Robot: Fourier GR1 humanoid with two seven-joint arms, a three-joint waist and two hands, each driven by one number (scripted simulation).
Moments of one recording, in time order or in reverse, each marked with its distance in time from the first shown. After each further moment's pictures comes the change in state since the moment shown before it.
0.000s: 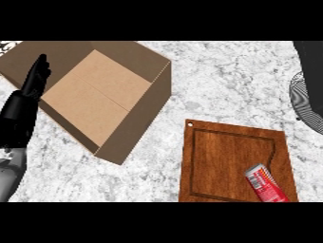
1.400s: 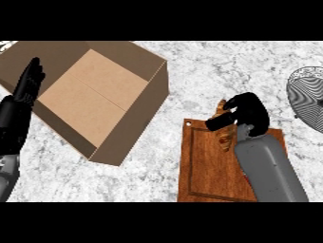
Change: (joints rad) left arm 0.044 0.034 -0.001 -0.039 0.043 0.013 -0.019; right arm 0.803 0.283 0.368 -0.618 -0.740 0.191 -0.022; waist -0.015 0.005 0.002
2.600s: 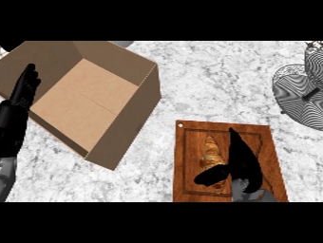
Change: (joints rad) left arm 0.028 0.030 -0.010 0.031 0.028 0.042 -0.002; right arm 0.380 0.043 0.228 -0.304 -0.062 0.057 0.045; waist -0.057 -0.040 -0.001
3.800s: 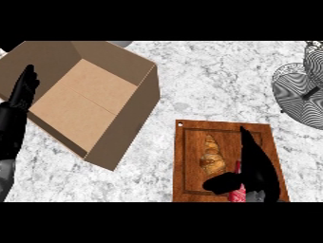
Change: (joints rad) left arm 0.009 0.034 -0.032 -0.009 0.030 0.035 -0.013; right arm 0.027 -0.130 0.085 -0.172 -0.023 -0.032 0.060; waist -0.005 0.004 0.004
